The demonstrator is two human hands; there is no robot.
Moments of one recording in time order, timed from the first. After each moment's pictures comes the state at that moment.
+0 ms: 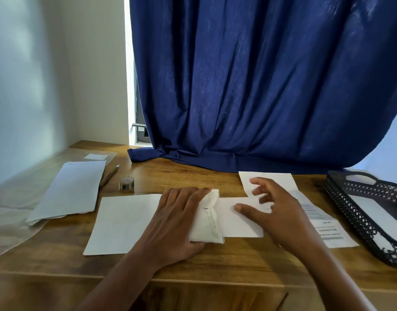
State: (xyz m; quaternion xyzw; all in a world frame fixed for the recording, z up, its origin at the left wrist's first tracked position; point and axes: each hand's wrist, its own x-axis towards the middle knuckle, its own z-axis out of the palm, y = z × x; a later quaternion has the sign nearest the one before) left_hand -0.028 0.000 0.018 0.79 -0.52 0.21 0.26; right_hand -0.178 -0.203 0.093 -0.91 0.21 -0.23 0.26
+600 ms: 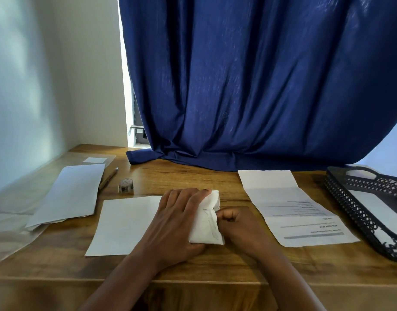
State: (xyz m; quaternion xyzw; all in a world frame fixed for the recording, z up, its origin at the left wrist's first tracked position) left_hand -0.027 -0.002 0.016 0.78 -0.53 0.20 0.25; right_hand -0.140 -0.168 0.045 -0.84 0.13 -0.14 0.50
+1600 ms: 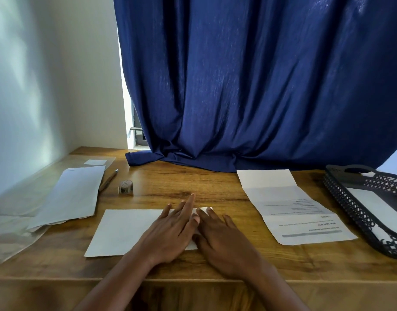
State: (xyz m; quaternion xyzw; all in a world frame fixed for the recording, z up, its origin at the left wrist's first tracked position) left_hand -0.019 -0.005 0.003 0.85 -0.47 -0.05 0.22; right_hand -0.125 -0.162 -0.004 -0.99 0.00 -0.05 0.10
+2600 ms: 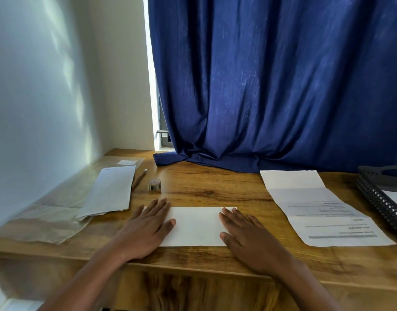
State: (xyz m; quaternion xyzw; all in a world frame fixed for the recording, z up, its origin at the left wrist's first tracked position) left_hand 0.012 0.098 0.015 0.93 -0.36 -0.06 0.08; right_hand -0.135 -0.168 0.007 -1.00 0.02 0.01 0.09
